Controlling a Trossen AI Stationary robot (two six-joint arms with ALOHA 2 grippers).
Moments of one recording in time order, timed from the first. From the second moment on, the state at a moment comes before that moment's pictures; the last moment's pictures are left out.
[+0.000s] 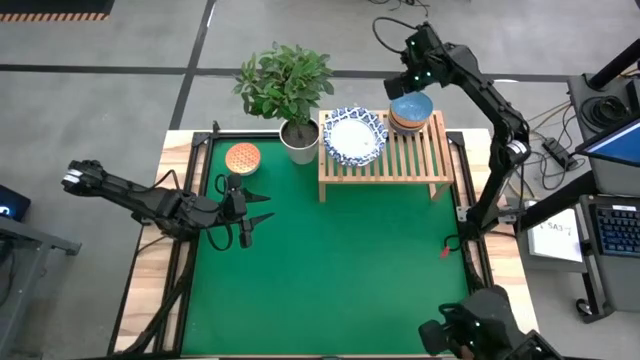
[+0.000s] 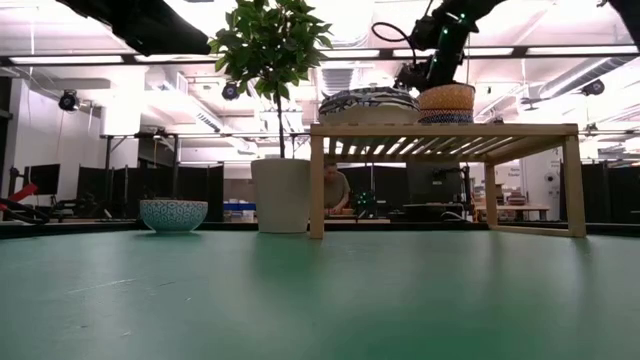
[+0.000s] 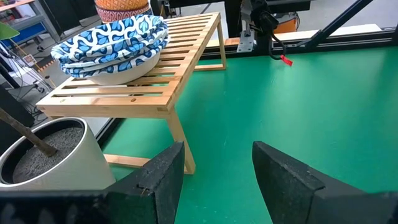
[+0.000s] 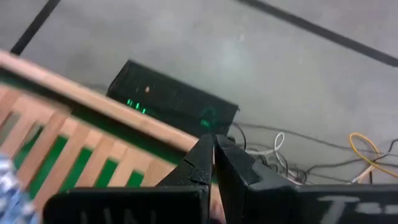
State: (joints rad) left arm -0.31 0.82 0.63 -0.19 -0.59 -0.04; right arm -1.00 1.78 1.95 -1.11 0.06 0.11
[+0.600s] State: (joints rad) left arm -0.31 0.82 0.63 -0.19 -0.59 -0.04; right arm -0.92 1.81 2.03 -1.36 0.04 0.10
